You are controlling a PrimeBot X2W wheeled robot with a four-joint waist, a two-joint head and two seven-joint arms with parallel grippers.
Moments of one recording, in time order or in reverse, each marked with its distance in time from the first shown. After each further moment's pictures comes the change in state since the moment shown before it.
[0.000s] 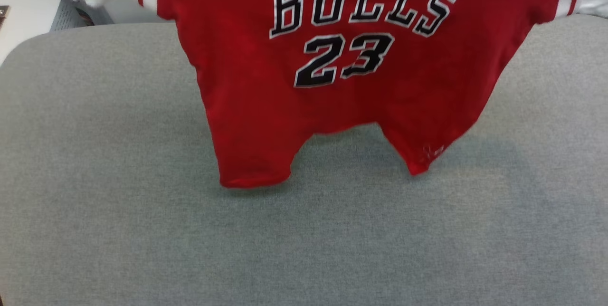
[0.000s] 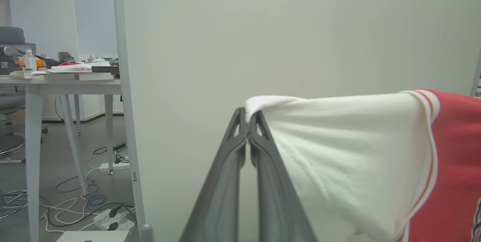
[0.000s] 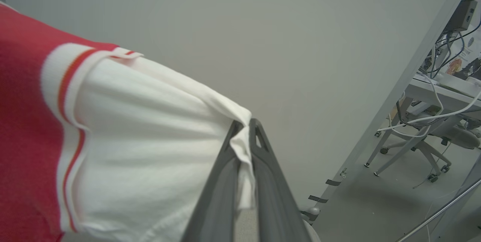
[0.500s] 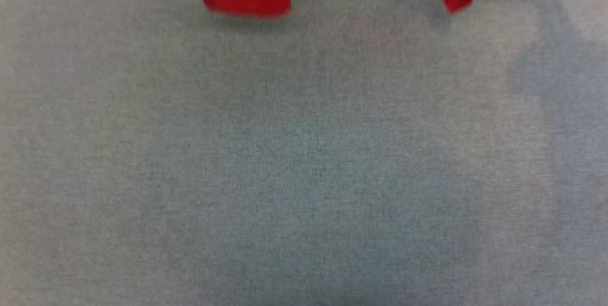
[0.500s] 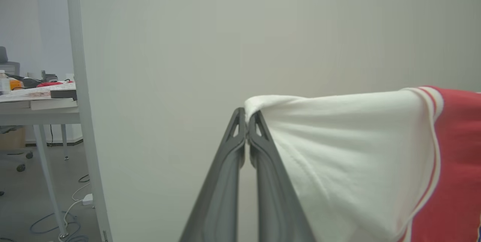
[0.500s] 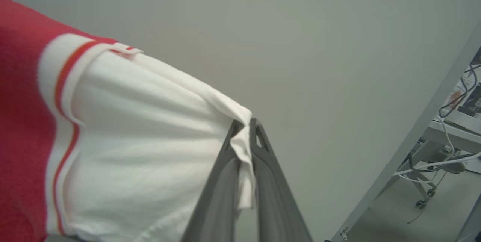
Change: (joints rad) left arm -0.717 -0.038 -0.160 0.404 0.068 -0.097 -0.049; right arm -0.631 -0.004 0.141 0.361 -0.095 0.001 -0.162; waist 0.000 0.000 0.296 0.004
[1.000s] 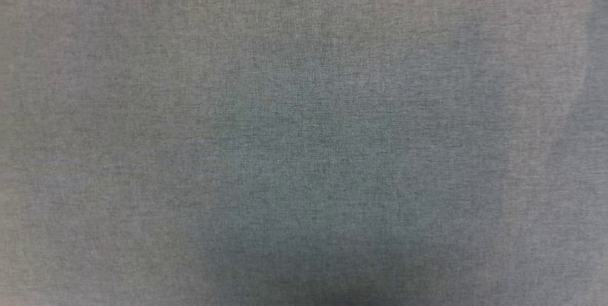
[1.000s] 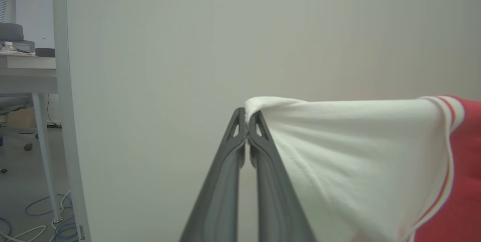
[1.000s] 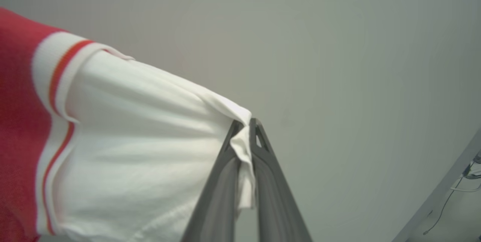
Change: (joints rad) left arm -0.421 -0.075 -0.071 0.454 0.075 -0.071 -0.247; right arm -0.383 0.126 -0.006 0.372 -0.215 0.004 -0.276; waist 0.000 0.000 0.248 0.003
